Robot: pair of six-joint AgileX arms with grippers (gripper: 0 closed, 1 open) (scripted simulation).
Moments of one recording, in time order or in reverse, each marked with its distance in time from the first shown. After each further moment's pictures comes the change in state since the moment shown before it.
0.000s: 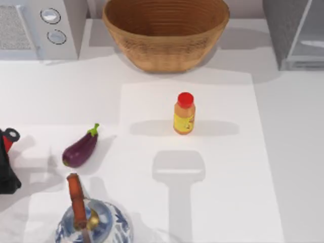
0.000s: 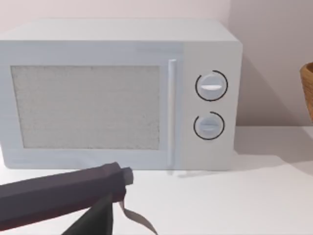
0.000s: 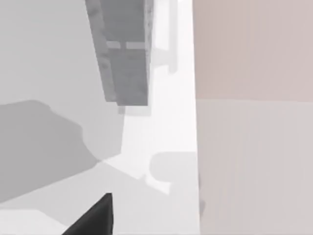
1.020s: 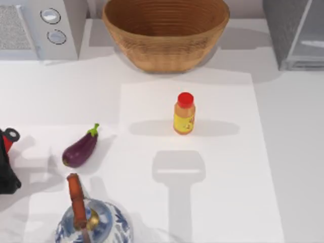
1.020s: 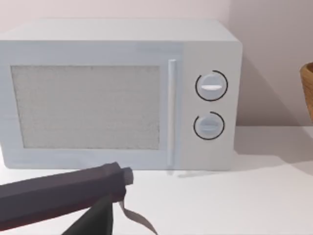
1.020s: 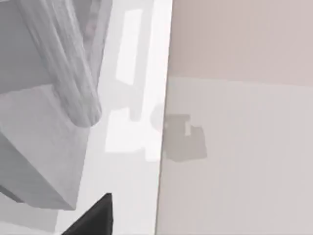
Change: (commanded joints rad) left arm 0.000 0.000 0.000 0.000 0.000 0.000; right arm 0.394 0.013 -0.012 0.511 0.092 0.591
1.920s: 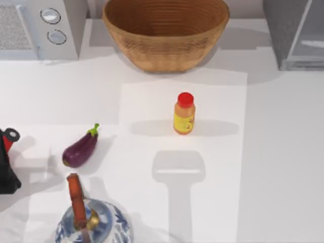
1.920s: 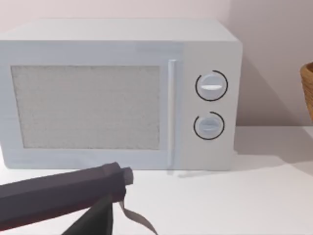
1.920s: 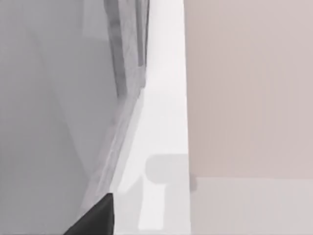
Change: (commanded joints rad) left arm 0.000 0.000 0.000 0.000 0.000 0.000; right arm 0.485 0.008 -0.019 0.659 0.109 0.803
